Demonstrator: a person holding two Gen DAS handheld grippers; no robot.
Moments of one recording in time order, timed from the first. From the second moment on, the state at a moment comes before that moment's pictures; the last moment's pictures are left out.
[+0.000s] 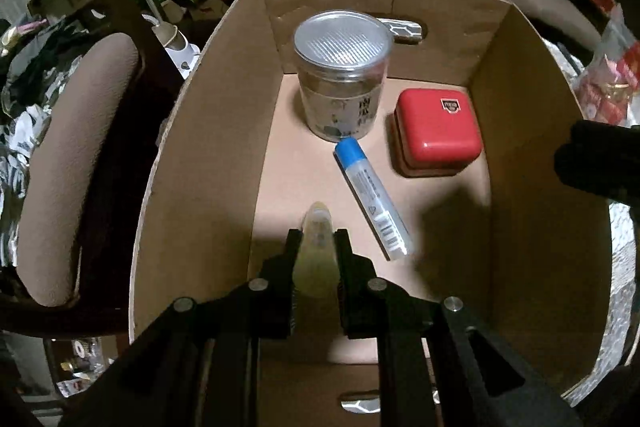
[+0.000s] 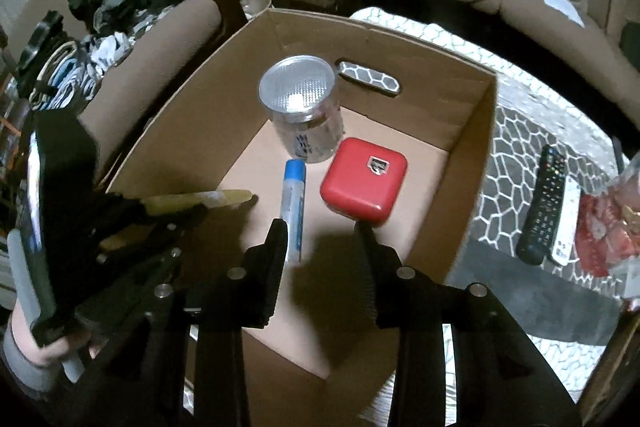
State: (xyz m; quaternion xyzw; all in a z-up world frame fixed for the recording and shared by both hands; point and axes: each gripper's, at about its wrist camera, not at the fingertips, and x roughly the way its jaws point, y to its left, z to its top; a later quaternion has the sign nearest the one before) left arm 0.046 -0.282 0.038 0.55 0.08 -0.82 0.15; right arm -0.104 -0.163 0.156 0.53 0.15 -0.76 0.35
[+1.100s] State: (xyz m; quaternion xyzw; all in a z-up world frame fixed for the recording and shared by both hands) left arm 0.013 -0.269 0.016 0.60 0.07 -0.78 0.18; right arm -0.088 -0.131 0.121 0.53 0.13 -0.74 0.39
